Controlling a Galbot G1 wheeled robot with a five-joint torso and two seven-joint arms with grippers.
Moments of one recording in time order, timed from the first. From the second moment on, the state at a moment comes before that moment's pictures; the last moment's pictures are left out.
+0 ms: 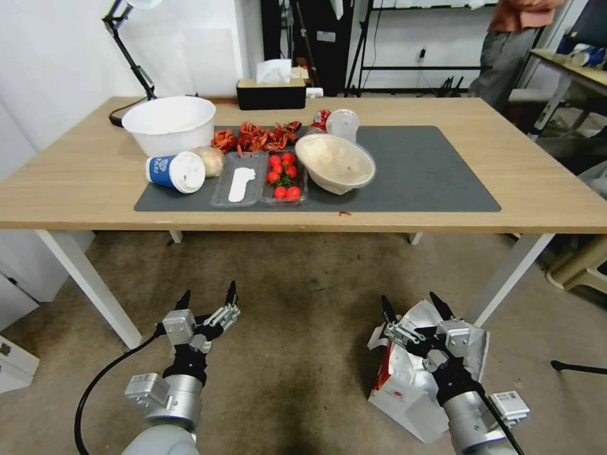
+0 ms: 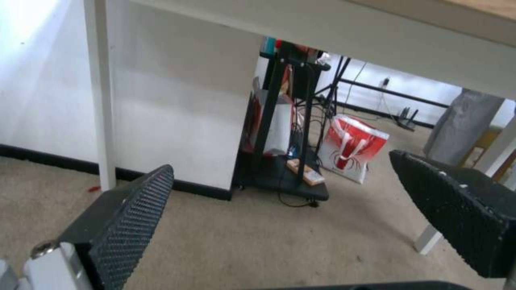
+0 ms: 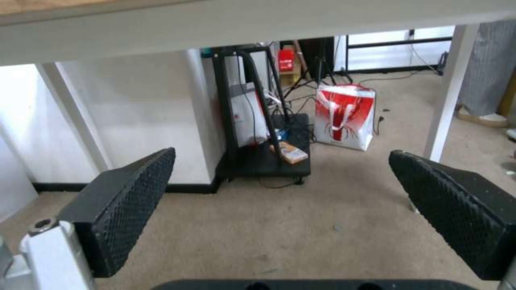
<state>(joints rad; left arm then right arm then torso) 1.75 -1.38 -0.44 -2.21 -0.41 -0.06 -0.16 -1.83 1.59 0.62 2.26 0.14 0.00 -0.26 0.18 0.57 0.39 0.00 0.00</state>
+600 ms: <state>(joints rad) 1.75 -1.38 -0.44 -2.21 -0.41 -0.06 -0.16 -1.83 1.58 0.62 2.25 0.14 0.01 -0.26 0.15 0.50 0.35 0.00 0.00</state>
